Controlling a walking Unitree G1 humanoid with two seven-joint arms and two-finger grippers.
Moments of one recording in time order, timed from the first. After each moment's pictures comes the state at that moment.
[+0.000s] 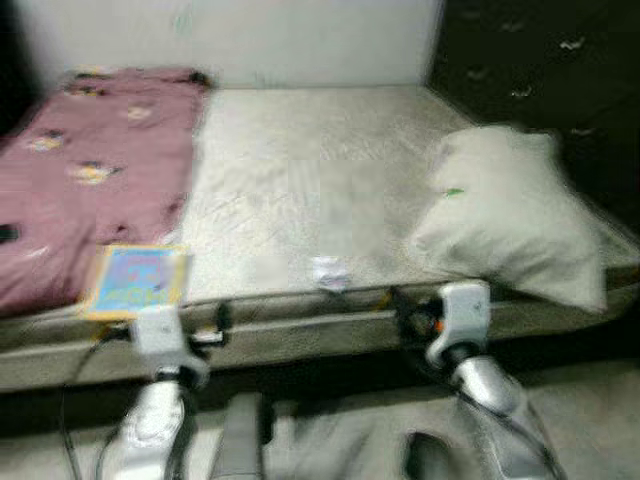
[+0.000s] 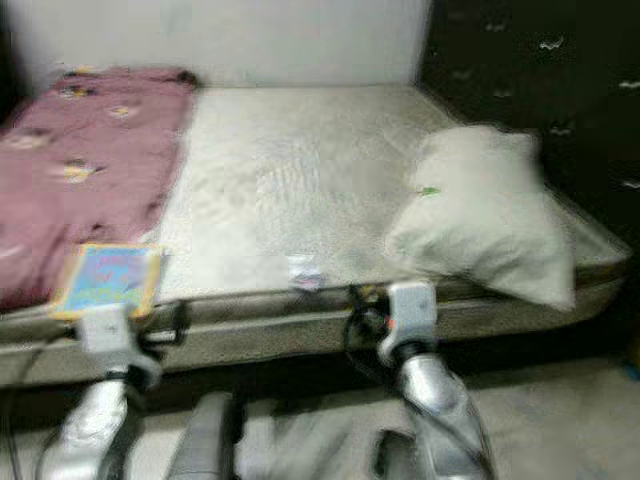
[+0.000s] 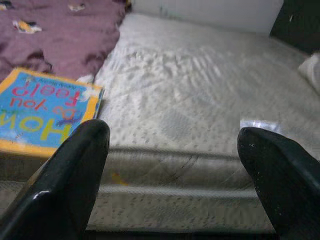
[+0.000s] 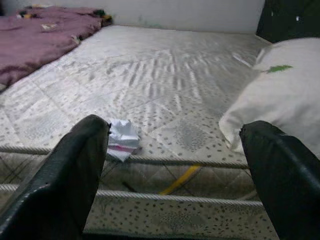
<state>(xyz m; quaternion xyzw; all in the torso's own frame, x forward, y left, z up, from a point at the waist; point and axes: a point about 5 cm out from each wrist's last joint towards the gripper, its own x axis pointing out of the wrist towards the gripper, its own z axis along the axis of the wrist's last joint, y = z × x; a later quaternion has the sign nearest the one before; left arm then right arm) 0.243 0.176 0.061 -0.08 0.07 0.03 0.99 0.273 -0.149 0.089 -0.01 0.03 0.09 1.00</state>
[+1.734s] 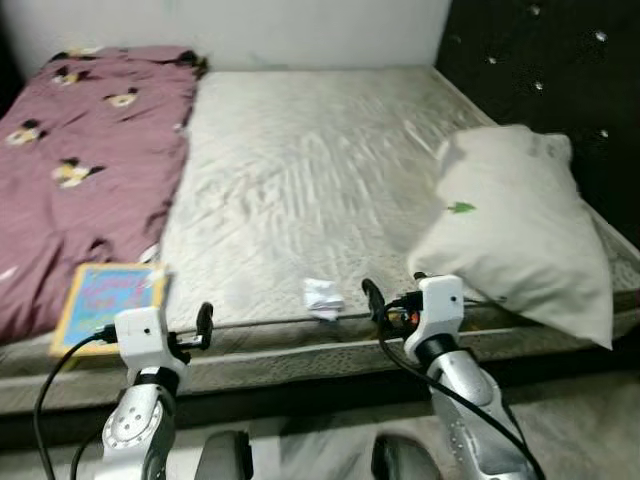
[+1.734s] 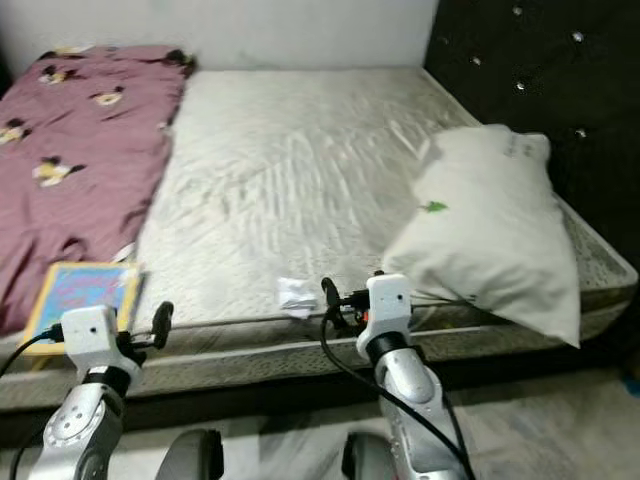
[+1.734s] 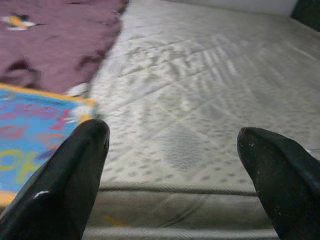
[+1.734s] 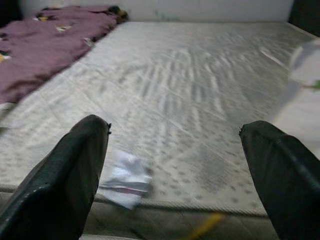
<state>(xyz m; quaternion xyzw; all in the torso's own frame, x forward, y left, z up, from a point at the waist) 0.246 0.188 0.063 -0.08 0.07 0.03 0.99 0.275 -0.131 0.090 0.01 0.03 0.12 0.99</state>
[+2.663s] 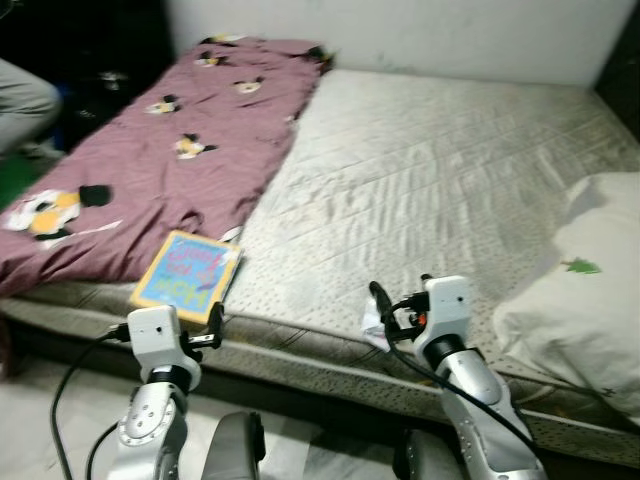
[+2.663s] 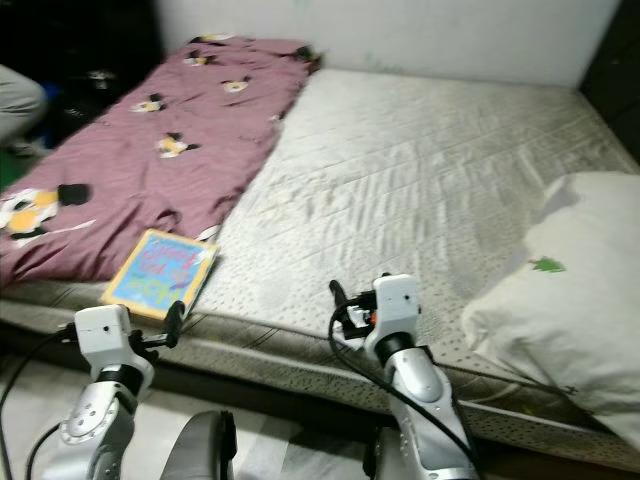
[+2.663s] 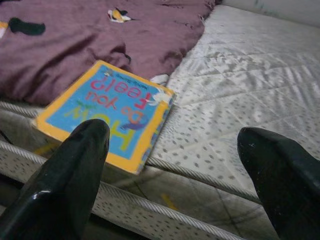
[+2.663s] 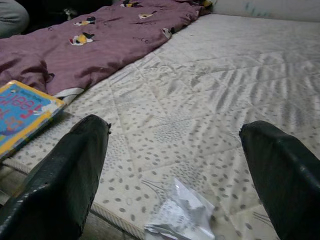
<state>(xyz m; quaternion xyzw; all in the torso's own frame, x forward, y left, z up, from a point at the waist) 0.247 0.180 0.061 -0.09 0.08 0.03 0.99 0.276 -0.138 0.086 0.01 0.04 0.12 0.99</state>
